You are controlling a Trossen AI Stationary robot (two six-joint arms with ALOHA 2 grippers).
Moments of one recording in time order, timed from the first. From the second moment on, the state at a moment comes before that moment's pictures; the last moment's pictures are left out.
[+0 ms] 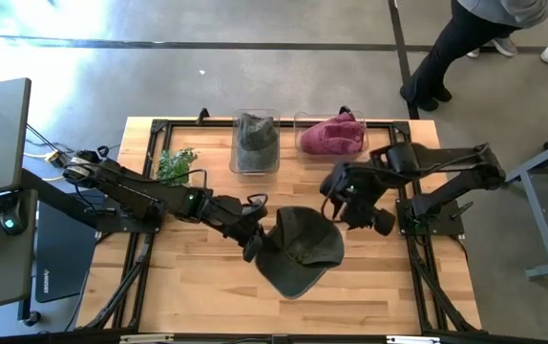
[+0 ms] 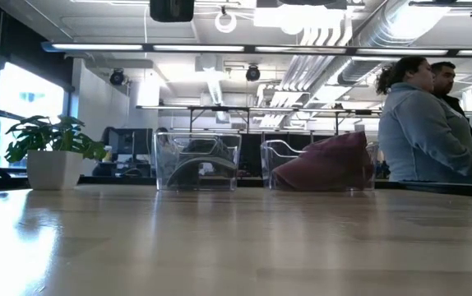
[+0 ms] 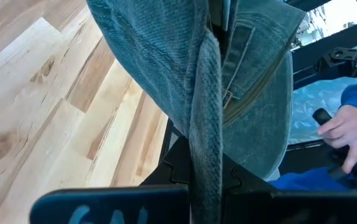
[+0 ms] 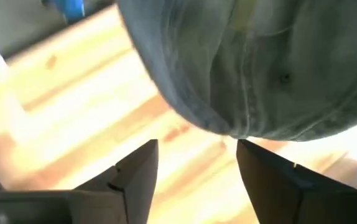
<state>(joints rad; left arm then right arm) -0.30 1.45 1.12 -0.01 0.10 -1.00 0.12 1.43 1.60 -1.30 -0.31 -0.77</state>
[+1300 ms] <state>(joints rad) -0.20 1.45 1.12 -0.41 0.11 -0.76 0.34 1.49 1.54 -1.12 -0.35 -0.19</state>
